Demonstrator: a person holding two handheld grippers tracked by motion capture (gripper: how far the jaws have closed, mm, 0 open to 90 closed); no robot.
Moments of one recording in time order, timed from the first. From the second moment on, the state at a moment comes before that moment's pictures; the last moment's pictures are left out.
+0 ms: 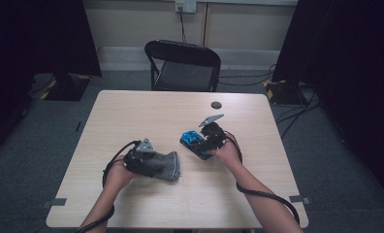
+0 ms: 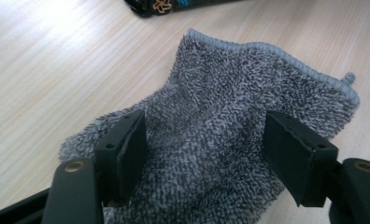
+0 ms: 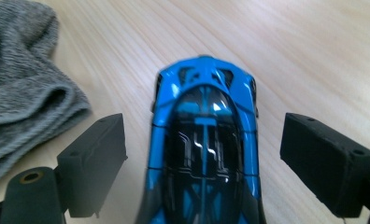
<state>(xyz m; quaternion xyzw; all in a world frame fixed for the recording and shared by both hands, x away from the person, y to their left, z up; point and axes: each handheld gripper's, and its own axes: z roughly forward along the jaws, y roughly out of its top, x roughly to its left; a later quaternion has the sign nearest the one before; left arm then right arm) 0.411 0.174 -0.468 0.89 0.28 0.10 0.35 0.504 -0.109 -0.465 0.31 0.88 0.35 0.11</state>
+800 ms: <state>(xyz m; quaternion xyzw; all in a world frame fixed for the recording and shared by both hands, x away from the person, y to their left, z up) 0.412 0.172 -0.473 0.87 0.34 0.10 0.34 0.505 -0.103 -0.494 0.30 0.89 0.32 0.09</state>
